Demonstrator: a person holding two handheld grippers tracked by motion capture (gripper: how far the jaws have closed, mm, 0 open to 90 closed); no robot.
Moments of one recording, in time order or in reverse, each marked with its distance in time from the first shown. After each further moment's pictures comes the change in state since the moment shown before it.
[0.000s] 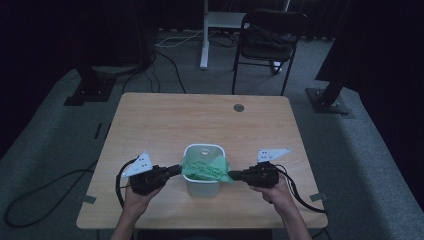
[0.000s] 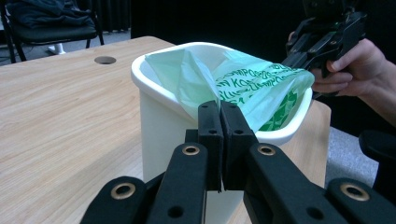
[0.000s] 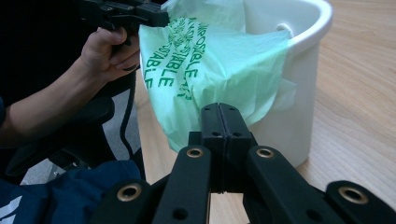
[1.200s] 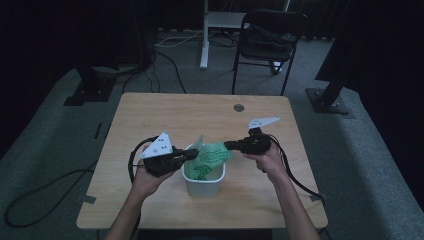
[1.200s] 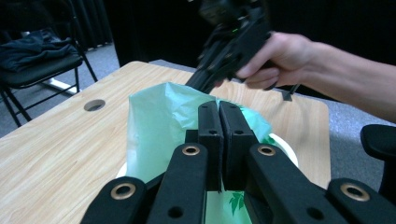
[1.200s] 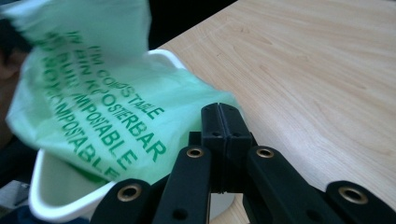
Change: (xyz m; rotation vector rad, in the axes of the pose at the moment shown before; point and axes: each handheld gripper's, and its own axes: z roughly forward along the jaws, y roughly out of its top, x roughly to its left) left arm -0.013 0.079 0.024 0.051 -0.046 0.198; right arm -0.053 0.068 0.011 0.053 -0.114 0.015
